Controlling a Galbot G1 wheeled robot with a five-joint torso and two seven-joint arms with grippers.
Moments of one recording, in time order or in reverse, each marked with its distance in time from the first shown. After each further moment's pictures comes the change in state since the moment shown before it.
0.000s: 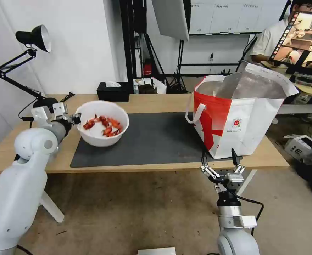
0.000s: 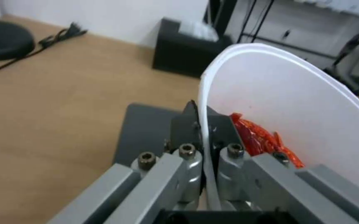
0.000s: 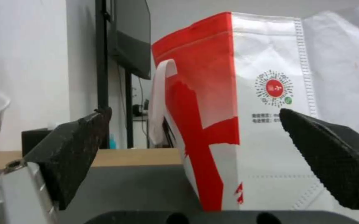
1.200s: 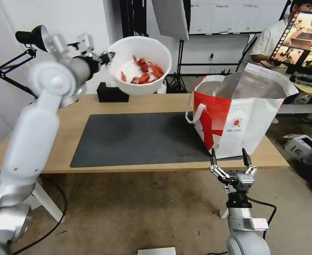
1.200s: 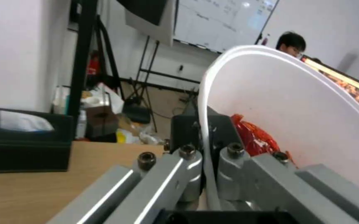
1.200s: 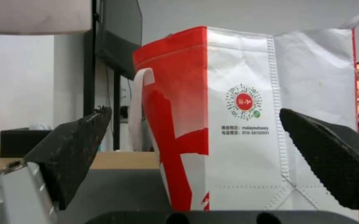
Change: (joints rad) left arm -0.587 -0.122 0.366 0.180 -0.280 -0.025 -0.080; right arm -0.022 -0.007 0.063 0.027 -0.005 0.000 -0.004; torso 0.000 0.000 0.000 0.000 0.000
